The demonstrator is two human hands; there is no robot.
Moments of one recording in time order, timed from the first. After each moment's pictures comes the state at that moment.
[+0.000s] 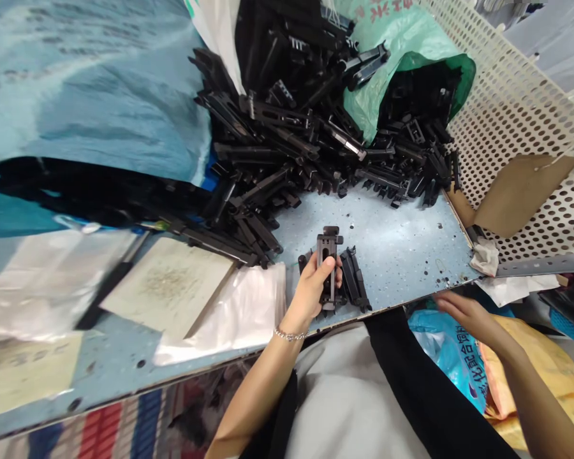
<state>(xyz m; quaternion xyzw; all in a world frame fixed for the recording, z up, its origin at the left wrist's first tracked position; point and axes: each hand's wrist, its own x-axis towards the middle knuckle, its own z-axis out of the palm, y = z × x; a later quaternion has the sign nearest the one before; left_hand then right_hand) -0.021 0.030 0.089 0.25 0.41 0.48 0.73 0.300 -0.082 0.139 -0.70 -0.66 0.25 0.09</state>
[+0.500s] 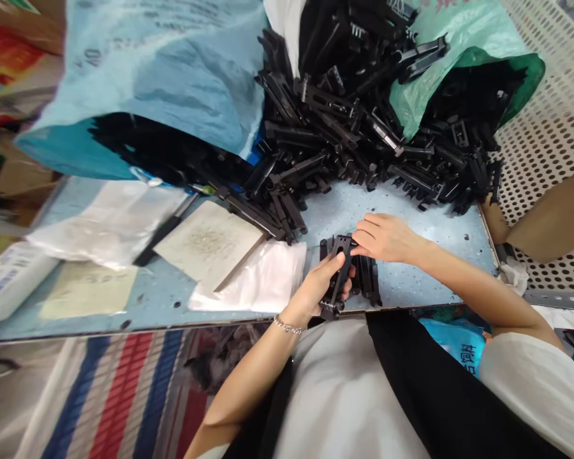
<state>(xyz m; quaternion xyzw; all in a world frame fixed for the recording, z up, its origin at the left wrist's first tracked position) -0.041 0.009 0.103 0.18 0.43 0.40 0.79 0.142 0.123 0.135 -0.19 -0.98 0.02 0.11</state>
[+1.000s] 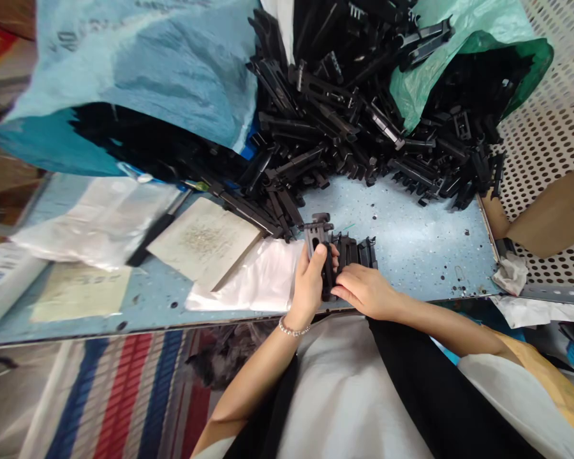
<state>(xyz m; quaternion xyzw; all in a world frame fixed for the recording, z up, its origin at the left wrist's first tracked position) -0.041 0.003 0.091 0.27 0.52 0.57 0.58 0.110 0.013 0.107 -0.31 -0.89 0.30 0.13</state>
